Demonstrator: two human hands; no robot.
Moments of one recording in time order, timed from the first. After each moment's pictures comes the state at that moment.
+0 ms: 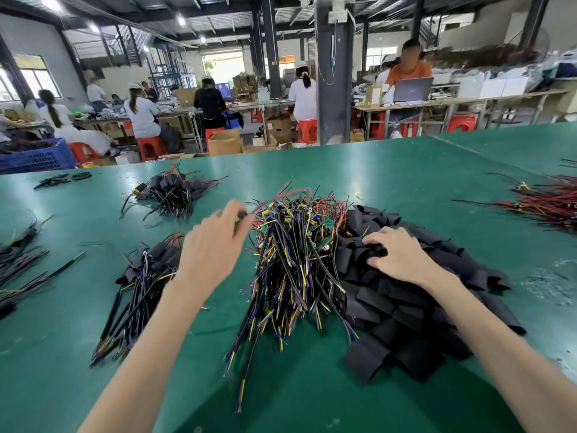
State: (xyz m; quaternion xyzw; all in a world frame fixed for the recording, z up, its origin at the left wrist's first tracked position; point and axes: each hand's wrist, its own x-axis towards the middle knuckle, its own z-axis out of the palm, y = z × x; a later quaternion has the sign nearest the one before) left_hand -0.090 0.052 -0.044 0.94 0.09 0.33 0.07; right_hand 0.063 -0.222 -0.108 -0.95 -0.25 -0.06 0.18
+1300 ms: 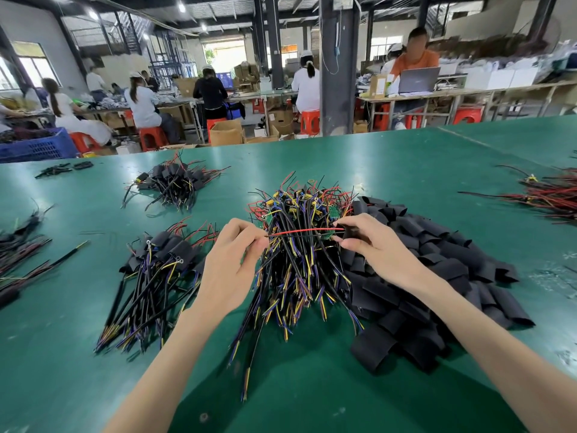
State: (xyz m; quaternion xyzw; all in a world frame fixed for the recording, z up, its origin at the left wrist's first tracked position) left_hand -0.104 0.043 -0.093 0.88 -0.05 0.39 0.27; right_hand 0.014 -0.187 -0.094 -0.79 -0.38 -0.03 0.49
